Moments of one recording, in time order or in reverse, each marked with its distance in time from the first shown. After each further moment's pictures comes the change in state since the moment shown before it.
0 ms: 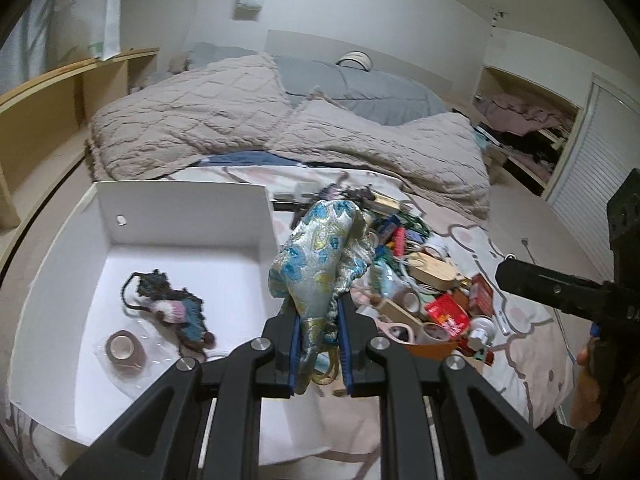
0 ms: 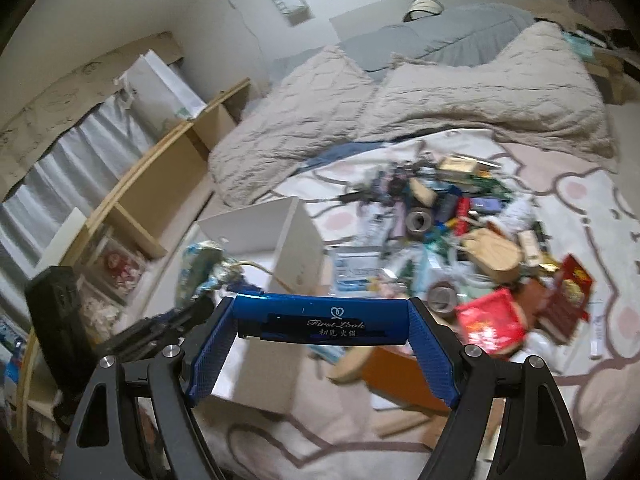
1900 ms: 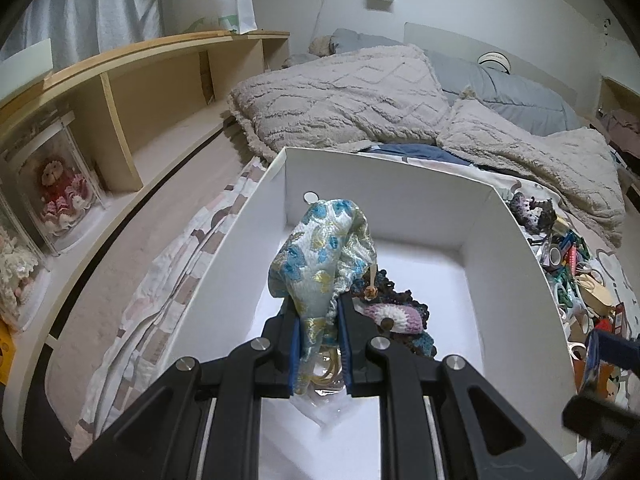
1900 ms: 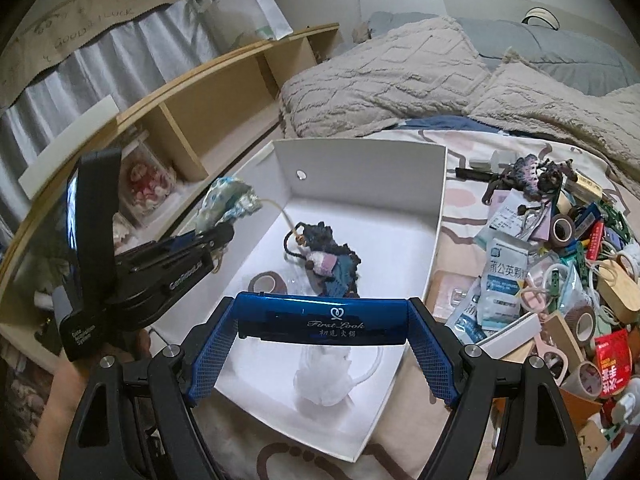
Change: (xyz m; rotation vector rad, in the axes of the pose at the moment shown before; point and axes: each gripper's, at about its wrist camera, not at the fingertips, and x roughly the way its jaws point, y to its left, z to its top) left arm 0.015 0.143 -0.009 -0.105 0.010 0.425; right arm 0.111 0.118 -0.042 -0.280 0.136 0.046
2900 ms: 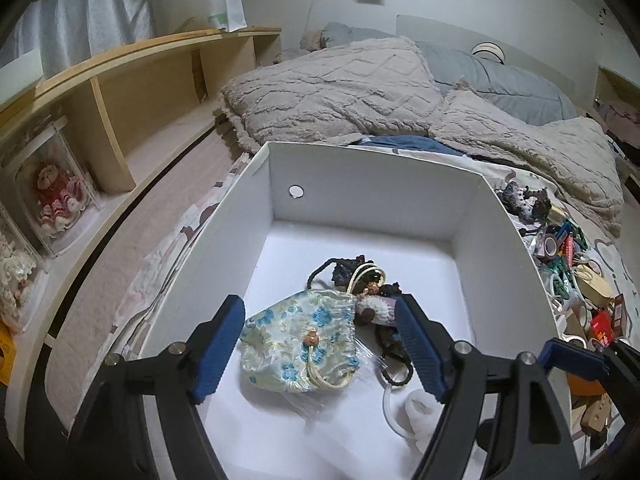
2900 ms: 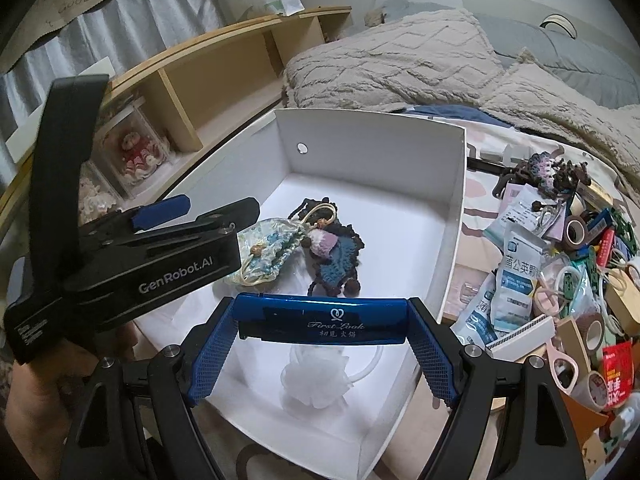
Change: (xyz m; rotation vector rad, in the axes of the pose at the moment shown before) left arm -0.003 -0.017 -0.003 0.029 0.016 -0.004; right arm 0.030 0.010 -0.006 -0.069 0.056 -0.043
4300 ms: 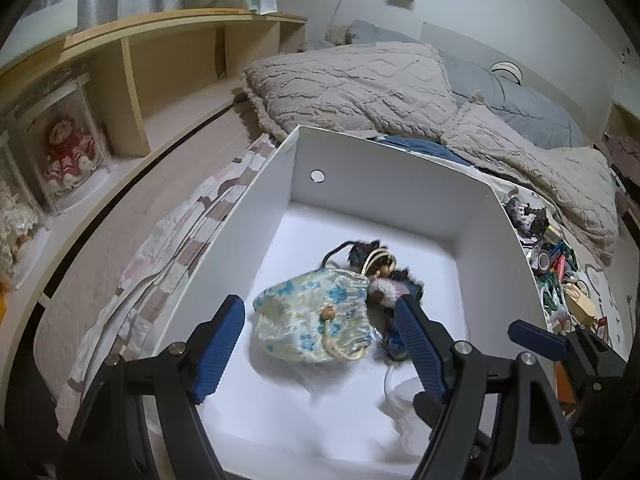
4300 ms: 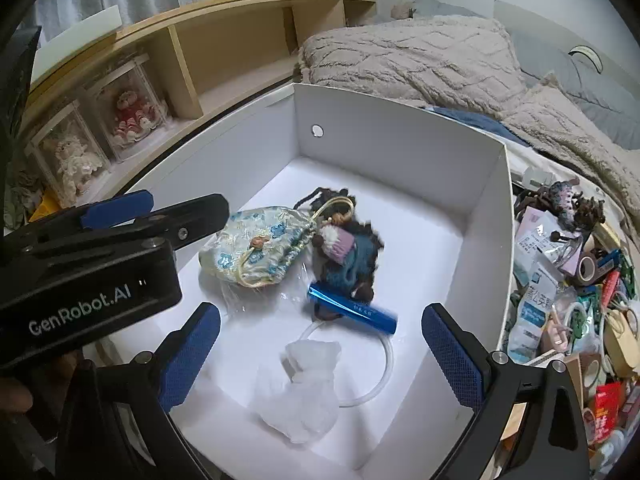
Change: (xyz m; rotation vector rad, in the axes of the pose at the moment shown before) left arm -0.010 0.029 -0.010 -0.124 0.036 -0.035; right arm 0.035 0.029 0.012 -0.118 0.055 -0.086
